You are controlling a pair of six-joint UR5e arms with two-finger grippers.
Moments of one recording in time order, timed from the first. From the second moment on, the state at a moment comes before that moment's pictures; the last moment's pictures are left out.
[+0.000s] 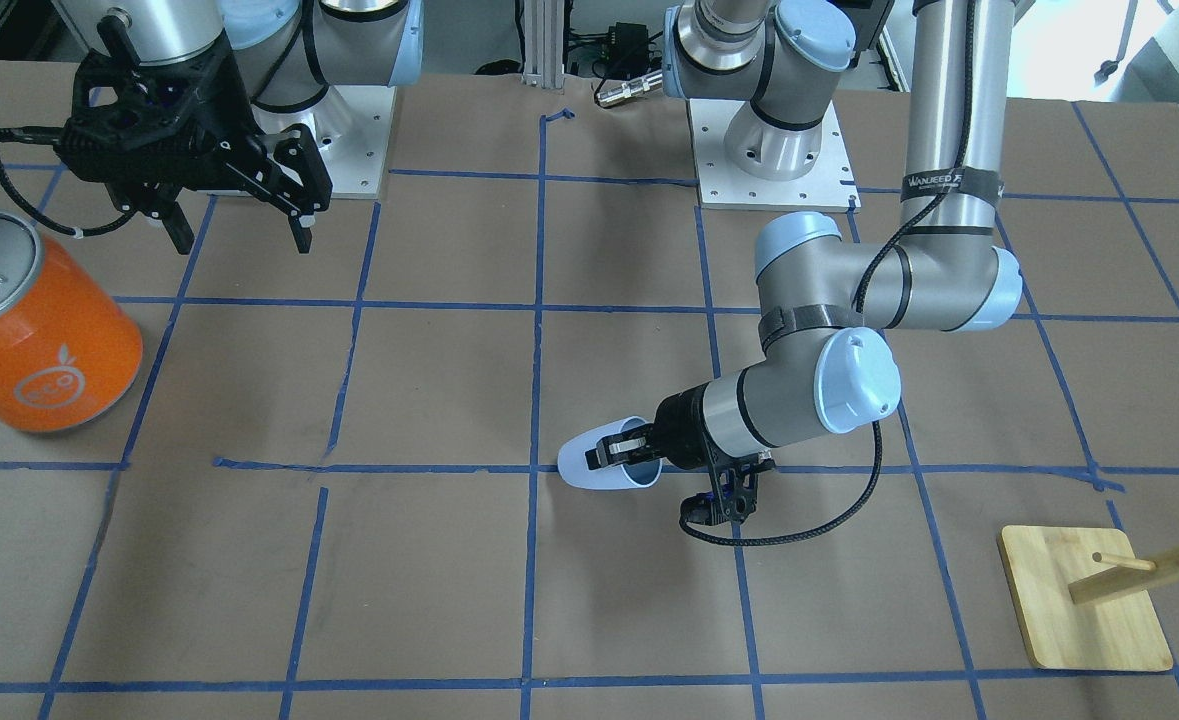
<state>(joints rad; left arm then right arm) -1.58 -2.03 -1.75 -1.02 0.92 -0.35 1.60 -1.64 1.64 -1.72 -1.59 -0.02</state>
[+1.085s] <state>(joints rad) -1.56 -1.99 -1.54 -1.08 1.58 -0.07 1.60 -1.64 1.63 -1.74 -1.57 -0.02</state>
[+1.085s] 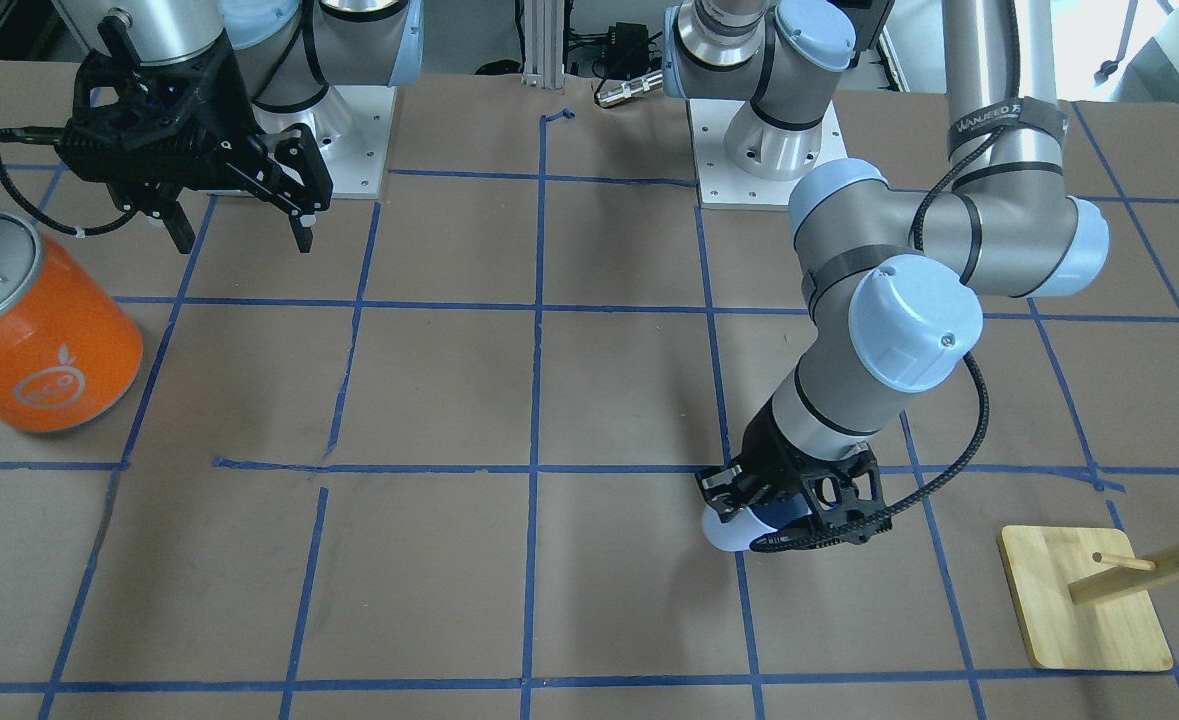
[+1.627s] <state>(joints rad) -1.51 -2.06 -1.53 -1.02 1.63 0.04 1.59 -1.60 1.57 -1.75 -1.55 -0.02</state>
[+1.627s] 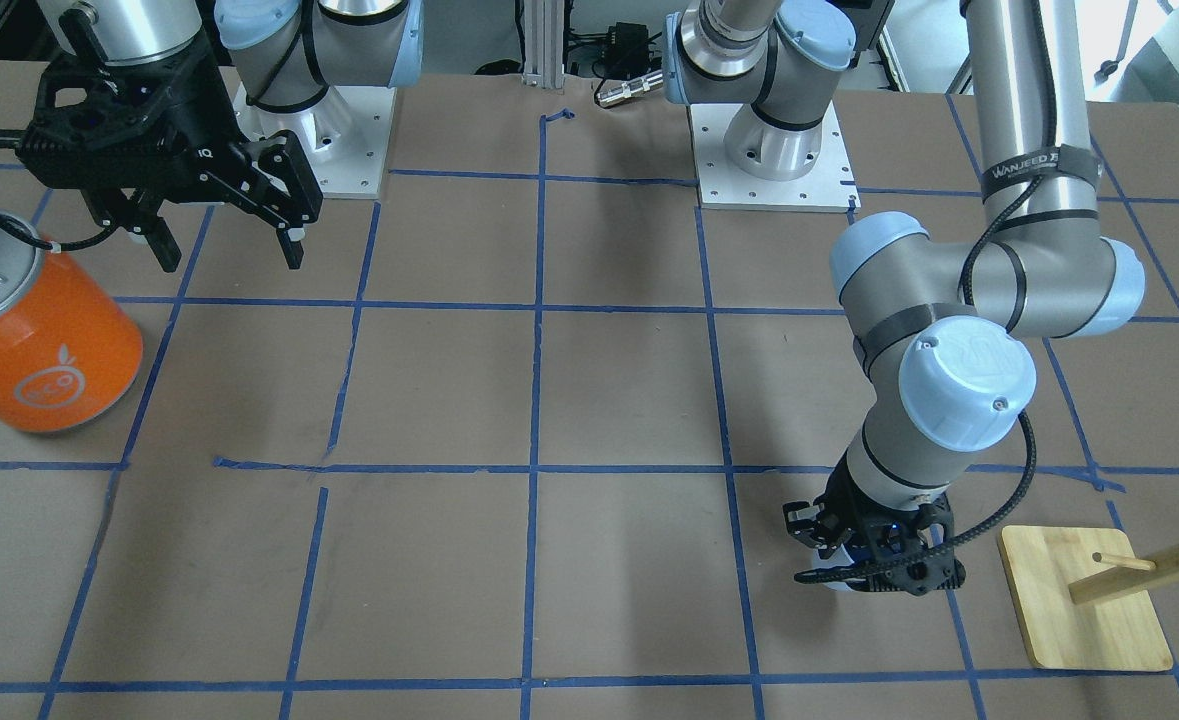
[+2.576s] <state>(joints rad) -1.50 -2.10 -1.53 -0.99 1.68 0.04 1.59 -1.60 1.58 -1.75 -1.56 -0.02</state>
